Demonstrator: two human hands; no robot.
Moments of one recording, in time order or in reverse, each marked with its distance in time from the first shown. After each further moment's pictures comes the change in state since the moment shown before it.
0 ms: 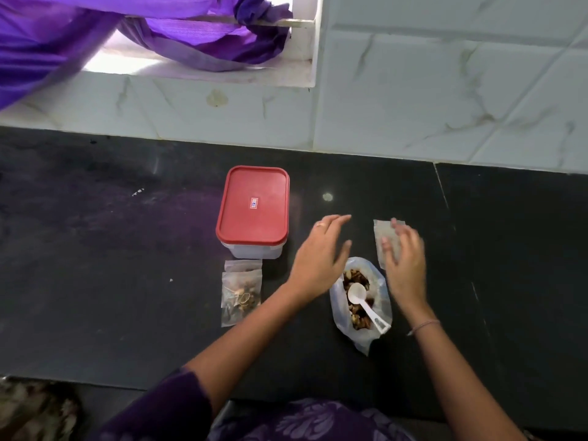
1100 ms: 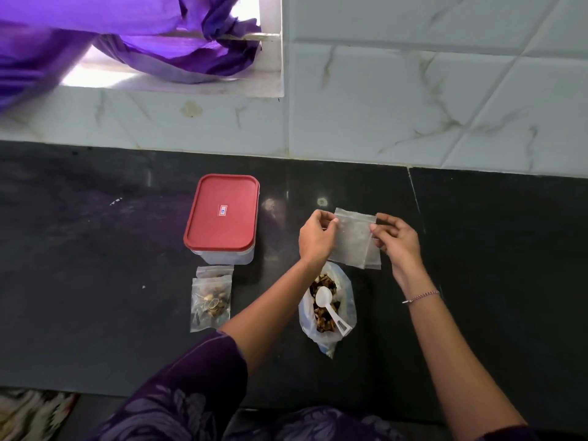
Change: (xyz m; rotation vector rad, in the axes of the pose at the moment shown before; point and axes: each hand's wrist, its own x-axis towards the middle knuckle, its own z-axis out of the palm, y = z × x) left_hand 0.070 0.028 0.067 -0.461 0.174 -0.589; right_hand 0.057 0.016 -0.049 0.699 -0.099 0.602
